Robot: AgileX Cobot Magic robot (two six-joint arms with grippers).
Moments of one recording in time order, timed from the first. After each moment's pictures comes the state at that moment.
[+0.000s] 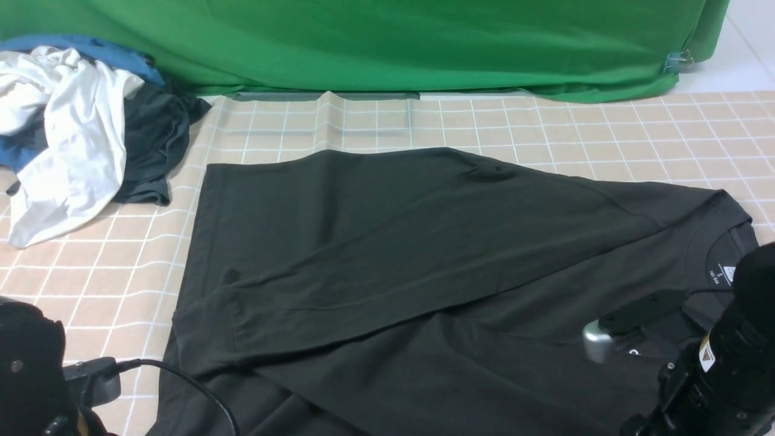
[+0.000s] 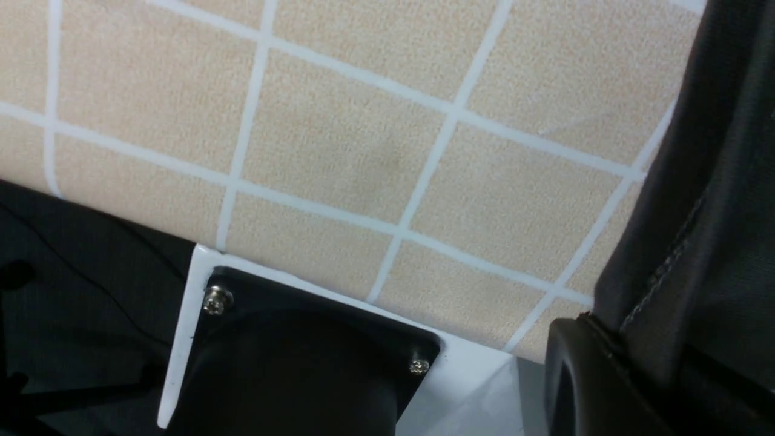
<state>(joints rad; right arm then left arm) 0.45 1.45 -0.67 0.11 0.88 -0.02 -0.30 1.17 -0.52 -0.05 1.16 -0.62</state>
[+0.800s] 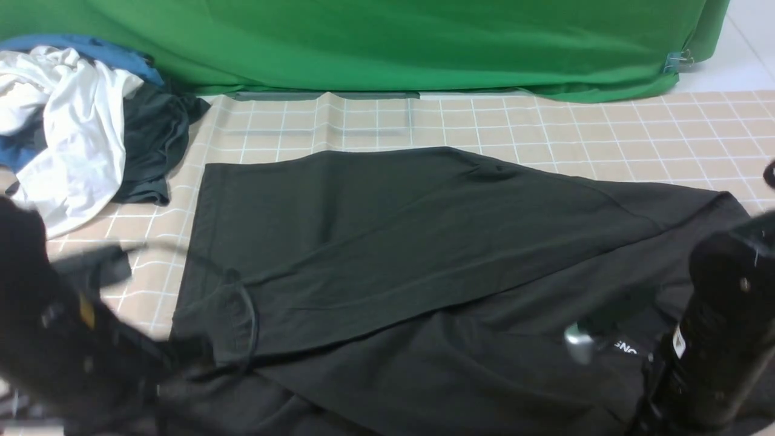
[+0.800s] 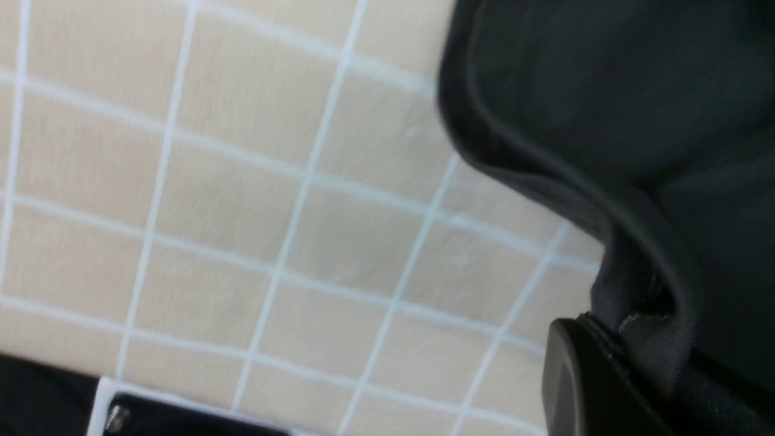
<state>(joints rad) 0.45 1.56 -0.78 0.03 0.94 -0.08 -0.30 1.17 -0.82 -0.03 1.16 -0.64</state>
